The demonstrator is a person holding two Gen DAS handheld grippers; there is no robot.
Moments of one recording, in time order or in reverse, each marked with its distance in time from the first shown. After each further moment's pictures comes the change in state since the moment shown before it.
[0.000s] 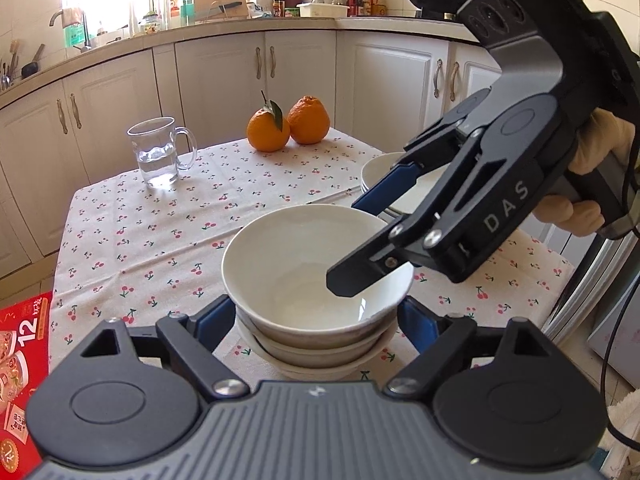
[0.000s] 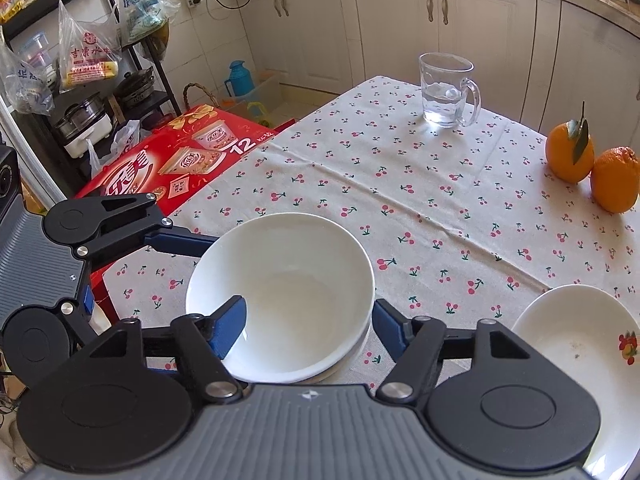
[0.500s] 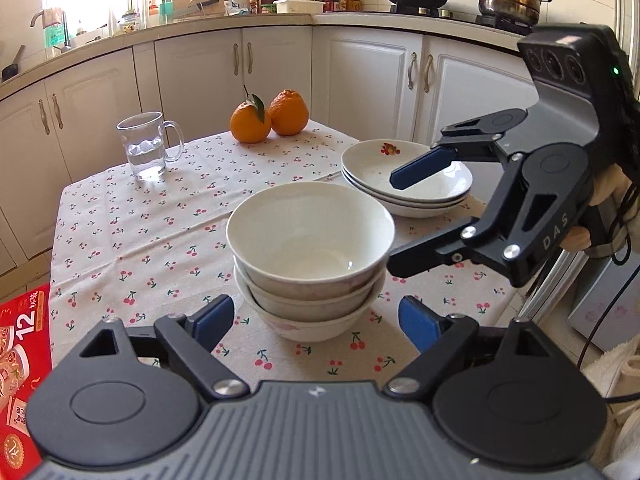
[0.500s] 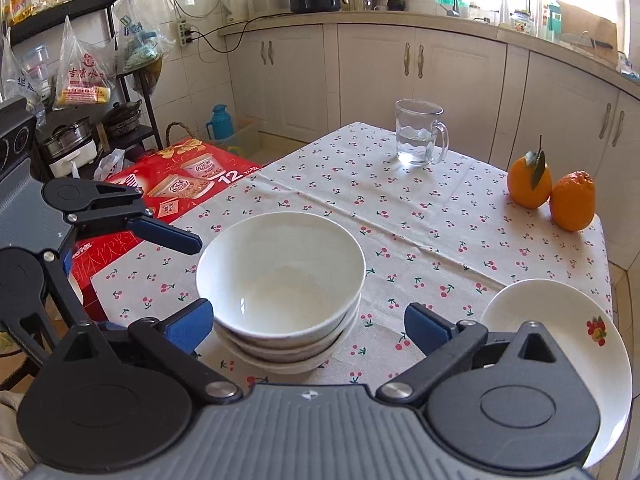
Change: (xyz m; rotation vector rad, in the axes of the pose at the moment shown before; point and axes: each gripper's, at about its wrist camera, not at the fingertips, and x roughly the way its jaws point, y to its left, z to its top) left arm -0.023 0.012 -0.018 0.041 0.022 -0.070; right arm -0.027 0.023 -0.054 -0.036 -0.186 -0.125
